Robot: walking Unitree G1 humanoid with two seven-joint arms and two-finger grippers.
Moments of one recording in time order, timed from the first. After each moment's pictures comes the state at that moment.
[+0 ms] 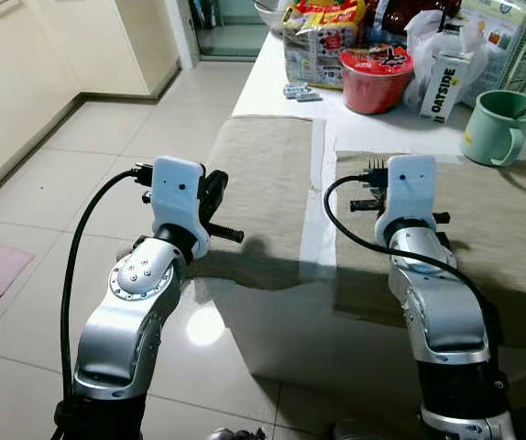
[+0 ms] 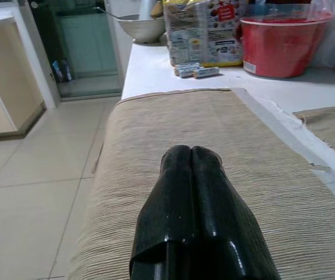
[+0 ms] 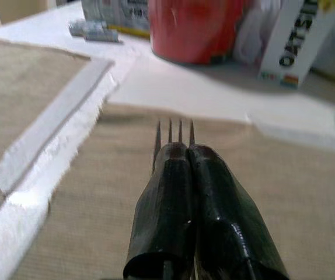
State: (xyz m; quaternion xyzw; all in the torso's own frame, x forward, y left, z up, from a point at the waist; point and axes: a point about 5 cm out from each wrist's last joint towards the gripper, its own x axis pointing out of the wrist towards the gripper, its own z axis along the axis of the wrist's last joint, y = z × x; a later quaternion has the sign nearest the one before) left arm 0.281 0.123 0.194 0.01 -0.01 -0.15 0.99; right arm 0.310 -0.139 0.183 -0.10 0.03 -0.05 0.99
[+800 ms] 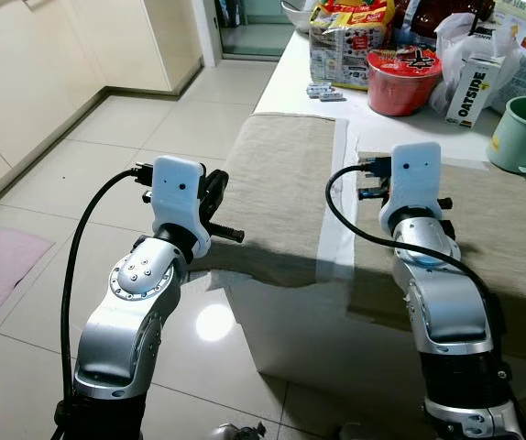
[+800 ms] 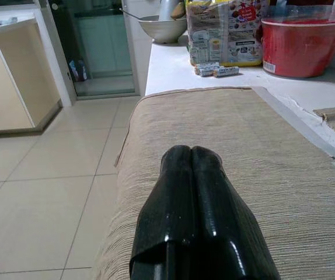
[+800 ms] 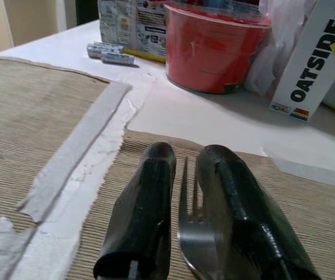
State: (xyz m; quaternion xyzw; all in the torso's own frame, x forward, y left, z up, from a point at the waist) left arm 0.281 0.122 0.194 0.01 -0.01 -0.15 0.99; right arm 0.317 -0.147 0.188 -0.12 0.01 -0.07 0.99
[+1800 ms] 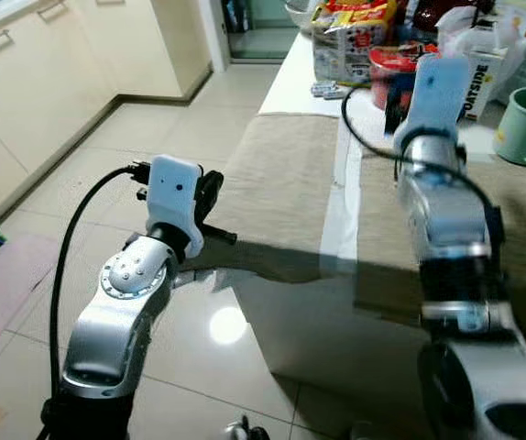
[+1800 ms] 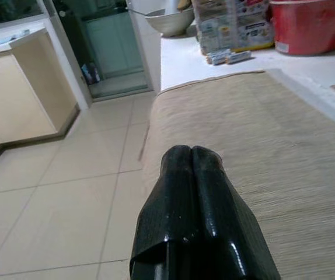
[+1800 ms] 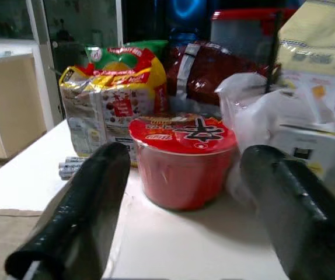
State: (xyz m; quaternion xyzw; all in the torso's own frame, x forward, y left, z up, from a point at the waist) left arm 0.280 0.136 0.196 0.06 -0.01 -0.15 0.99; right arm 0.392 -0.152 0.267 -0.08 -0.08 -0.12 0.99
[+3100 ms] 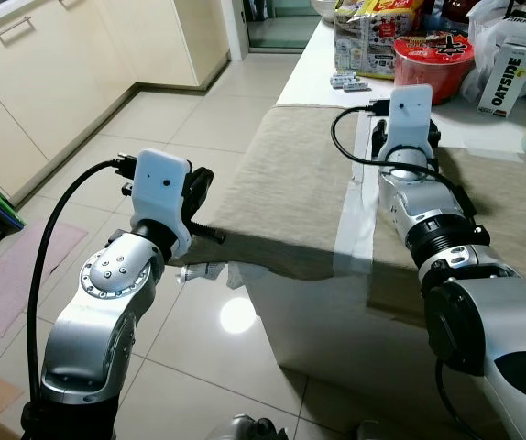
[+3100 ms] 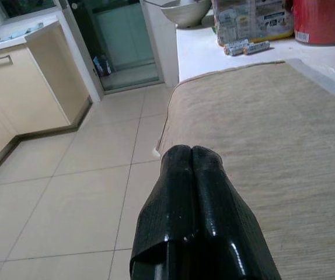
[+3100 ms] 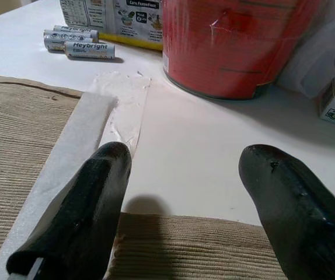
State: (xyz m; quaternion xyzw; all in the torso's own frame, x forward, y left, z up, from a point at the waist) left arm 0.276 0.140 0.208 0.07 -0.01 -0.16 0.99; right arm 0.414 -0.161 0.198 -0.12 0.05 -0.15 0.98
